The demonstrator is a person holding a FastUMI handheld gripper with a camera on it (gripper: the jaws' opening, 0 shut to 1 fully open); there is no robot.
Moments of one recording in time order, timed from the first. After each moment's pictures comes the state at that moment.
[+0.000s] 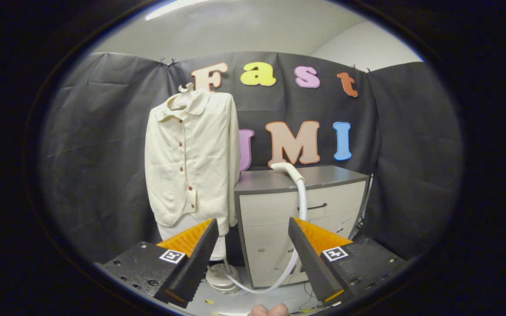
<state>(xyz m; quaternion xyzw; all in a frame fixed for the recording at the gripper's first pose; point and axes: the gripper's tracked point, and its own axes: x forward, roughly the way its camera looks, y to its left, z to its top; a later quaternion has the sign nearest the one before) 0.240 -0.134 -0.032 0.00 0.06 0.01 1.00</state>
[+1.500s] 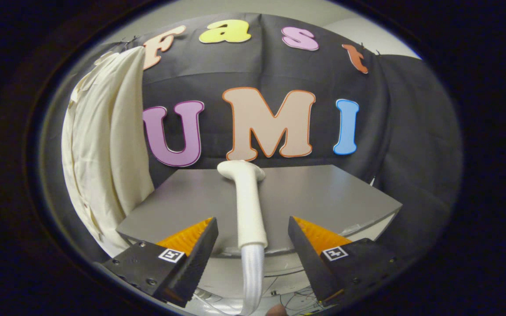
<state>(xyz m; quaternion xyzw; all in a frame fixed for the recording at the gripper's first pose) 0.565 -0.278 -0.058 -0.02 0.15 -0.04 0.99</state>
